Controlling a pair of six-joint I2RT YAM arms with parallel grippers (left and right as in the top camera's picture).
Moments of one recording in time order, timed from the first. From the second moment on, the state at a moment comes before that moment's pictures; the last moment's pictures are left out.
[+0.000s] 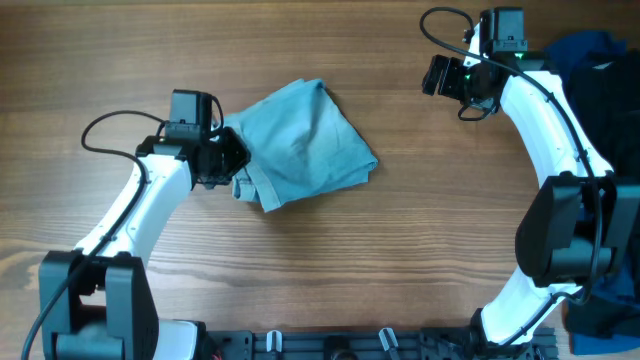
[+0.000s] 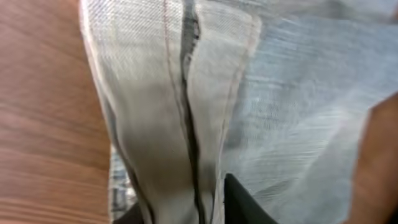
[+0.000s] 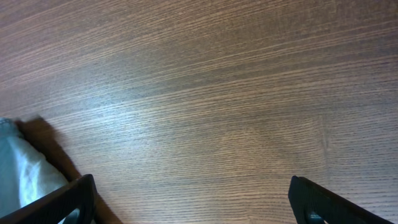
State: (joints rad) left arm -0.11 1.59 0.99 -0.58 0.25 -0.76; right arm 0.01 1.93 1.55 -0.74 -0.12 0.27
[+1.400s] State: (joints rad) left arm -0.13 1.84 1.10 -0.69 0.12 -0.71; right arm 0.01 1.93 1.55 -0.74 -0.12 0.27
